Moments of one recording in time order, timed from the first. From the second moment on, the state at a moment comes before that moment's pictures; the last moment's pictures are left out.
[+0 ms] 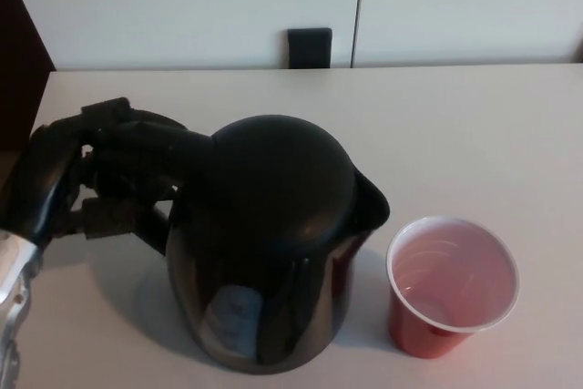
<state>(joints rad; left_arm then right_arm) -0.14 0.42 0.04 0.08 -0.06 -0.10 -0.28 -0.06 -0.34 -0.38 1.17 0.24 -0.09 0.28</state>
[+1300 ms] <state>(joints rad) -0.34 0.20 0.19 -0.21 -0.31 0.32 -0.22 -0.12 -0.36 -0.34 1.13 0.23 -0.07 0.27</state>
